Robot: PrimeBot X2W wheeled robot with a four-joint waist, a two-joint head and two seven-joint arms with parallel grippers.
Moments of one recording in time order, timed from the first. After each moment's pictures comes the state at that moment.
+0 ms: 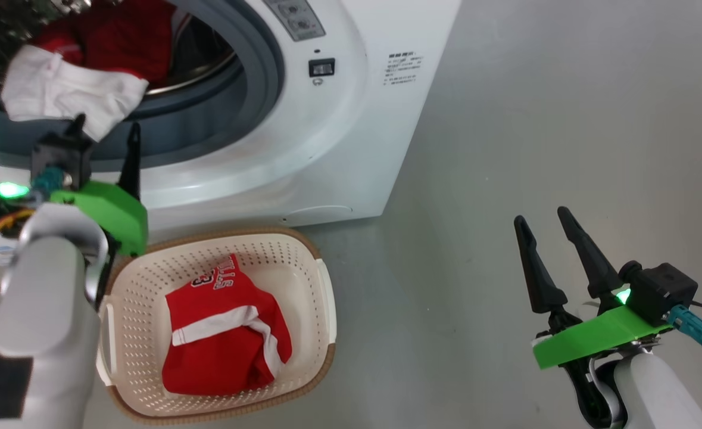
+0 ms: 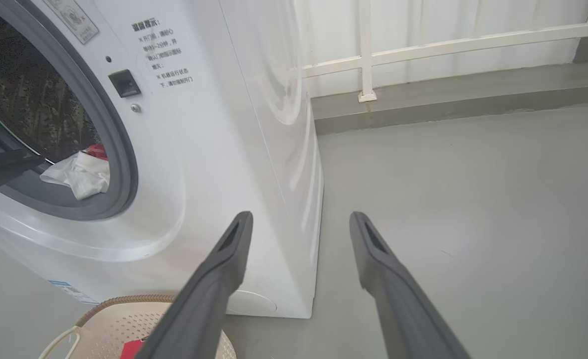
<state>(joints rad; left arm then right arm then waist) -0.81 0.17 -0.05 0.81 0.00 -0.09 -0.15 -0.20 -0.09 0.11 0.23 0.41 0.12 -0.26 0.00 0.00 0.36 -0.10</state>
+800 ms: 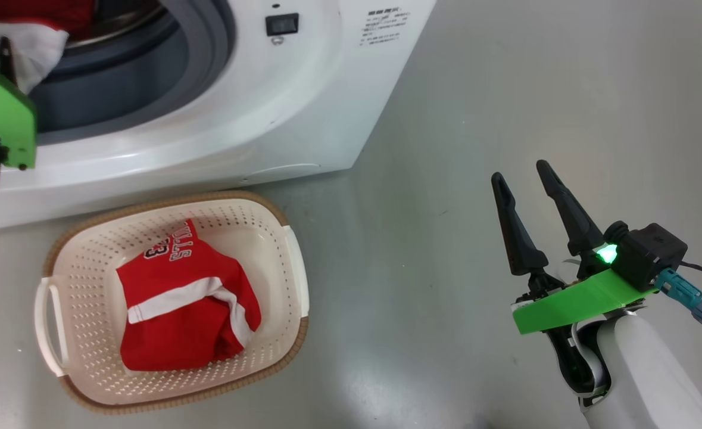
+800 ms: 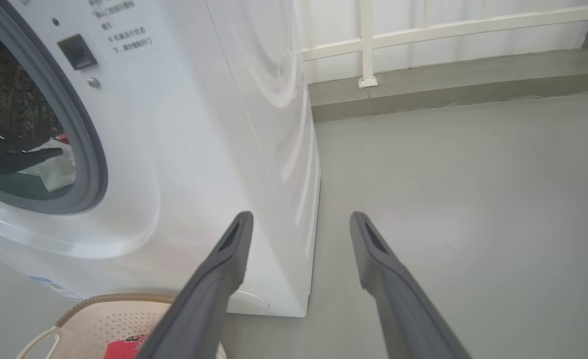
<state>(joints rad) -1.24 0.30 -0.13 1.24 0.08 -0.03 -0.09 -0.31 -0.07 0.15 0.21 0.41 0.12 -0.26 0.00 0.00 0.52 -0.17</state>
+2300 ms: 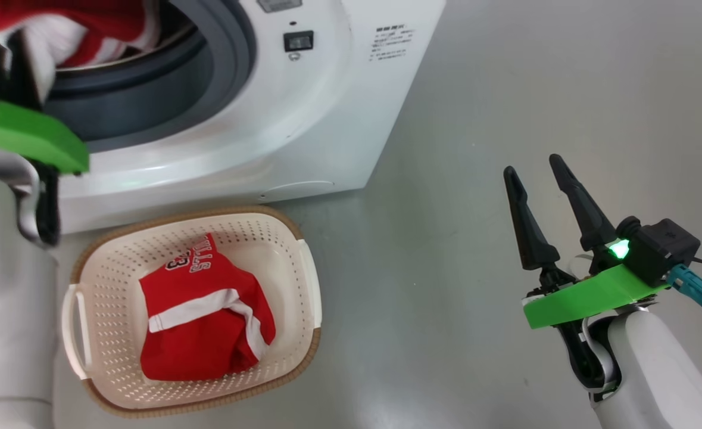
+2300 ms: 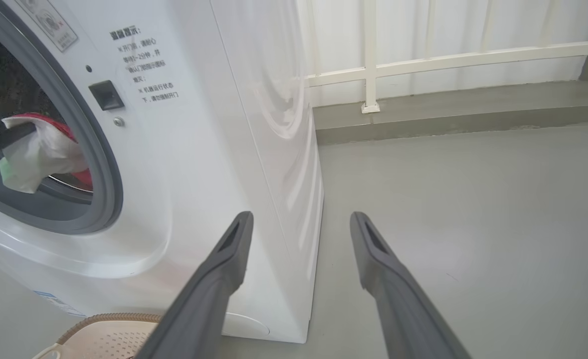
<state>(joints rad) -1.02 0.20 0.05 0.90 -0.19 -0.09 -0.25 -0.32 -0.08 0.14 0.21 0.41 0.12 -0.26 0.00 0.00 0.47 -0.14</state>
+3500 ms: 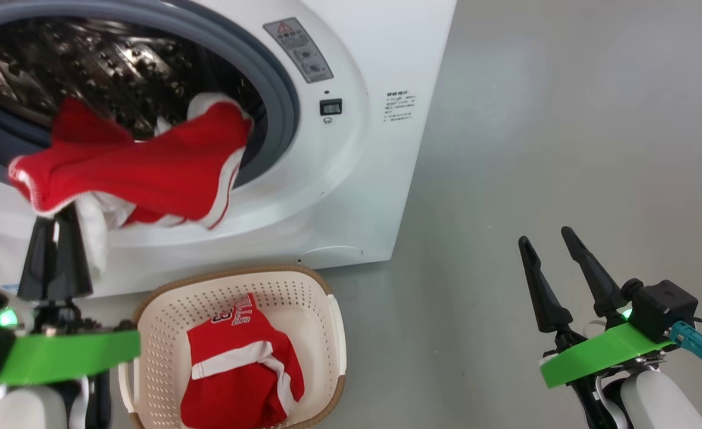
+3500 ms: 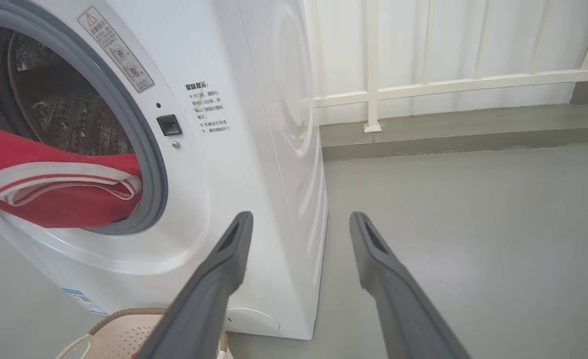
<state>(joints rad) -0.29 0.04 0.19 0.04 -0.19 -0.12 -0.25 -0.16 -0.12 0.12 0.23 0.41 0.12 -0.26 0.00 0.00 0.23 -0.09</state>
